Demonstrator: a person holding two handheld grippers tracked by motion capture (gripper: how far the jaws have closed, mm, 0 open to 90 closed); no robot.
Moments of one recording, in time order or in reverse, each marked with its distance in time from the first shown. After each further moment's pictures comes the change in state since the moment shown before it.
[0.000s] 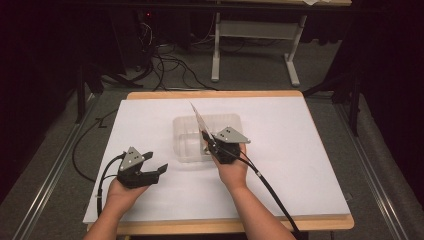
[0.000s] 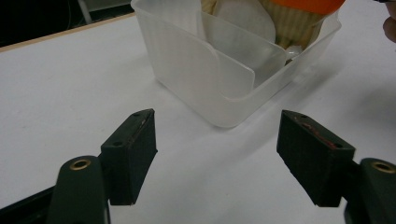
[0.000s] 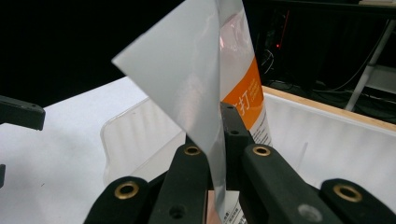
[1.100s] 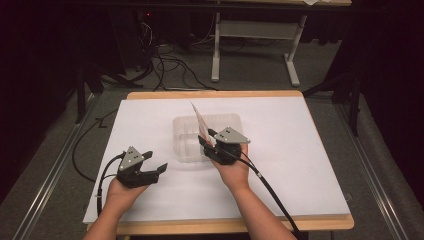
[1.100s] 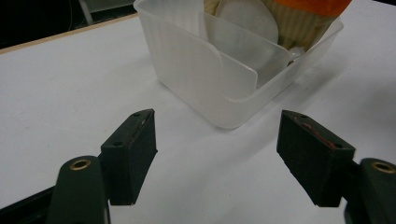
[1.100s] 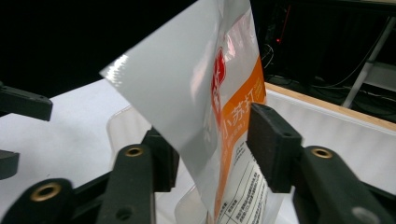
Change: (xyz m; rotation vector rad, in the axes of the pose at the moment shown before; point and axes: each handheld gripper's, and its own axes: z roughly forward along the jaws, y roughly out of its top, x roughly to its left) left arm 0.002 0.000 0.000 -0.001 0.004 0.003; right arm 0.003 0.005 -0.007 0.032 -0.003 -0.017
